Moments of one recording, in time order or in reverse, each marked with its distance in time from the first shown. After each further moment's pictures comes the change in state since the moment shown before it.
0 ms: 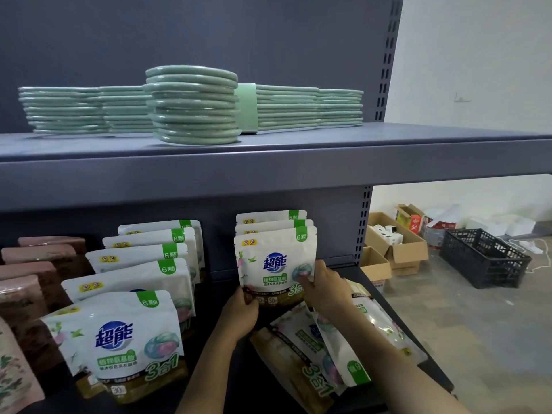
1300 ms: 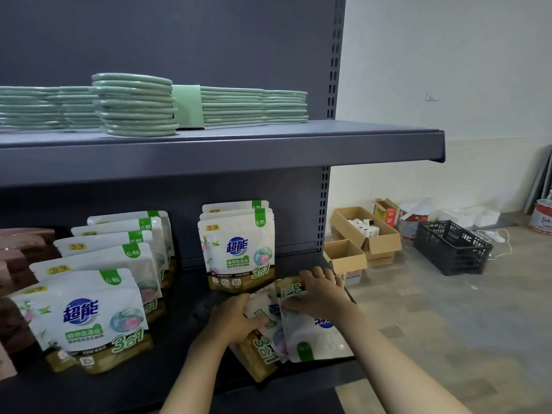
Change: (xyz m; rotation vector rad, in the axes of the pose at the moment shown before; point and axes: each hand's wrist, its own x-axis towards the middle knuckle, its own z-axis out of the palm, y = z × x) left_hand -0.052 0.005 0.046 0.400 -0.151 0.118; right_hand -0.050 0.068 -0.035 -0.246 -0.218 -0.067
